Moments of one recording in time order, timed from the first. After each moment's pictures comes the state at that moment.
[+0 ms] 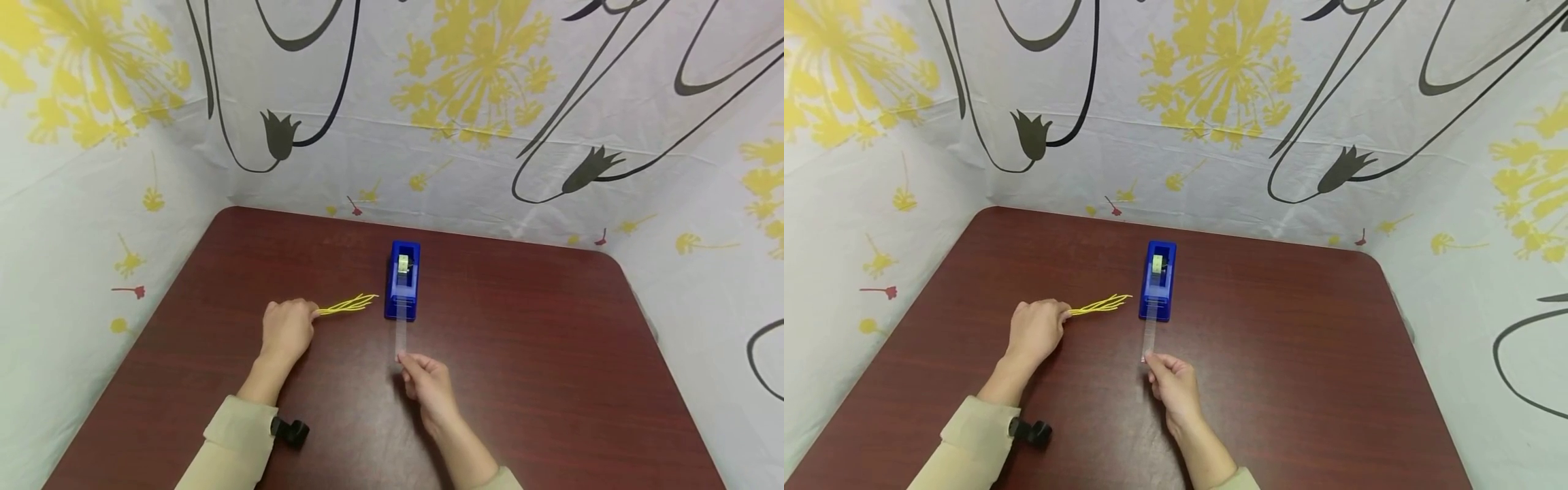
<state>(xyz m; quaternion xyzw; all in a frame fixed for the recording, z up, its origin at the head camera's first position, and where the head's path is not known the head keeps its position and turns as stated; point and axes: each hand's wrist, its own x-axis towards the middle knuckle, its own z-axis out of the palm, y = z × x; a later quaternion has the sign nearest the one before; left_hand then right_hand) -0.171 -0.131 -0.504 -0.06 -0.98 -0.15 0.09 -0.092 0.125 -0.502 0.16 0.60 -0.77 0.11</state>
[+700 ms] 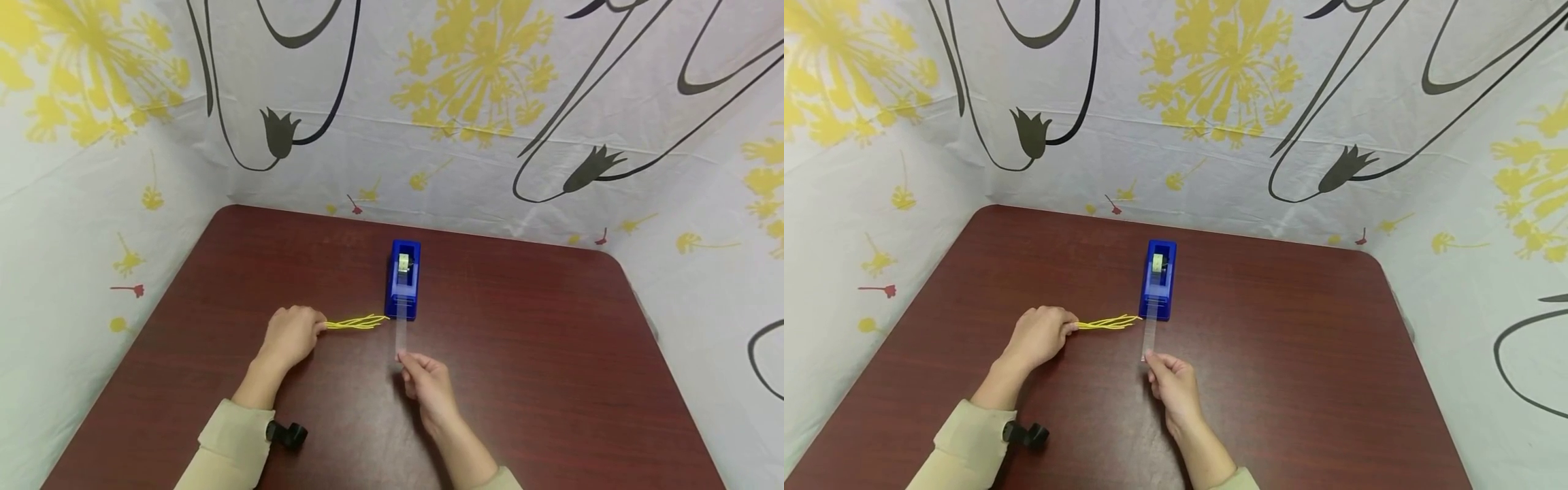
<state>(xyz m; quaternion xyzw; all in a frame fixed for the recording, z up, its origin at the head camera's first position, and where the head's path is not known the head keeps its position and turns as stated) -0.166 -0.129 -0.493 -0.13 -0.98 -0.18 -0.03 -0.092 0.123 -0.501 0.16 0.60 -0.77 0.11</state>
